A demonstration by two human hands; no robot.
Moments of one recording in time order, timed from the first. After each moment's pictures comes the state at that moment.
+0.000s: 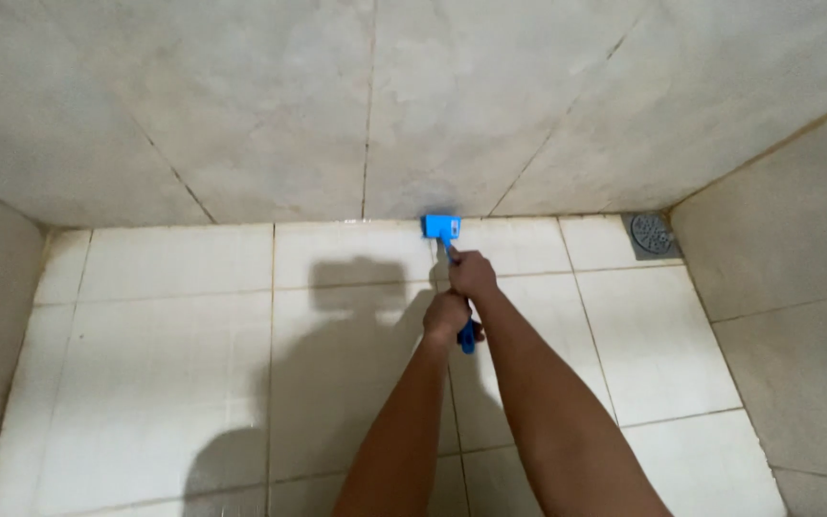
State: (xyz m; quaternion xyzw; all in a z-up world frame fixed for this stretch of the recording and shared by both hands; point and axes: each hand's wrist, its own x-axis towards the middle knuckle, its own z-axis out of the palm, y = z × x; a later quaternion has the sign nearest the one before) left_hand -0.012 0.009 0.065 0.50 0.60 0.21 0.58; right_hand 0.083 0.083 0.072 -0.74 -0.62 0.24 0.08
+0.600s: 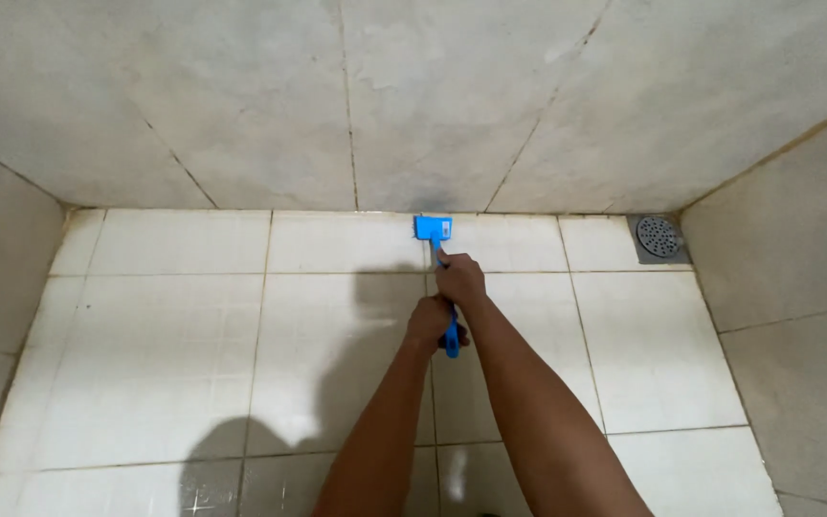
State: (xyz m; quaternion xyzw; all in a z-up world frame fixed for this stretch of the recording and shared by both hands) left_hand -0.010 -0.037 0.109 0.25 0.56 0.33 0.72; right_hand 0.091 0.050 0.075 -0.69 -0.65 0.26 0.17
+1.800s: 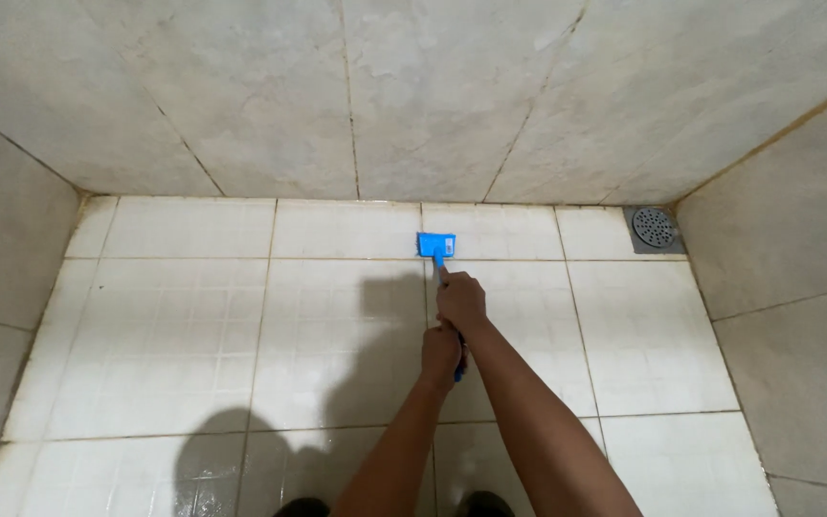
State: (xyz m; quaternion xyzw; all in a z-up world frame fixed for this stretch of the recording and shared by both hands) left_hand 0.028 -0.129 0.111 0.19 0.59 0.41 0.67; right_hand 0.099 -0.018 0.072 -0.70 -0.67 0.25 0.09
